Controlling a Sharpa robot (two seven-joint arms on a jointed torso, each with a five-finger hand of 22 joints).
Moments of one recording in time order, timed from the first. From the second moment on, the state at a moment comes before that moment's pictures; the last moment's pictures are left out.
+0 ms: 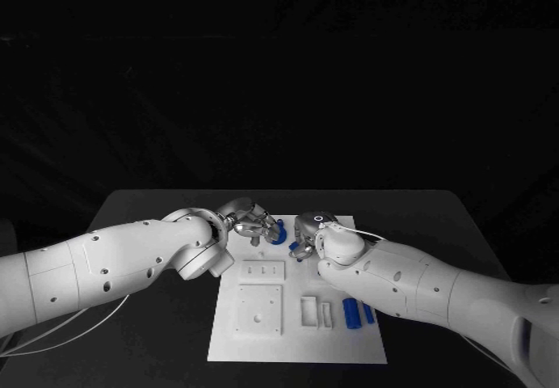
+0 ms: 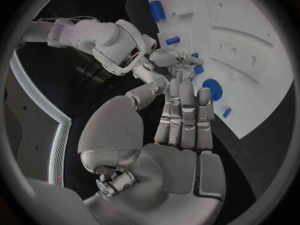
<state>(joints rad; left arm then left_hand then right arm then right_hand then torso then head) 1.32 -0.71 -0.15 1.43 -0.74 -0.28 -0.12 1.09 -0.19 0.76 -0.20 0.06 0.96 0.12 0.19 0.81 1.14 0.03 0.60 0.33 1.05 -0.07 1.20 0.32 0.01 0.80 -0.09 0.85 1.27 1.15 -0.26 -0.10 0.94 -1.76 -0.24 -0.42 0.97 -0.29 0.55 -0.09 0.05 1.00 0.09 0.35 0.46 1.16 -0.02 1.15 1.08 1.22 -0.12 1.24 1.18 0.20 1.15 -0.08 1.07 1.31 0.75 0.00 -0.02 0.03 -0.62</state>
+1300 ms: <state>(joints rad) 1.32 -0.71 -0.15 1.43 -0.73 -0.28 -0.13 1.09 -0.19 0.76 -0.19 0.06 0.96 0.13 0.19 0.80 1.14 0.03 0.60 0.33 1.05 -0.07 1.20 0.32 0.01 0.80 -0.09 0.85 1.27 1.14 -0.25 -0.11 0.92 -1.75 -0.25 -0.39 1.09 -0.28 0.71 -0.19 0.05 0.98 0.10 0.32 0.46 1.15 -0.01 1.13 1.11 1.19 -0.11 1.24 1.17 0.20 1.13 -0.06 1.08 1.31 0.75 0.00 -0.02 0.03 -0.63</state>
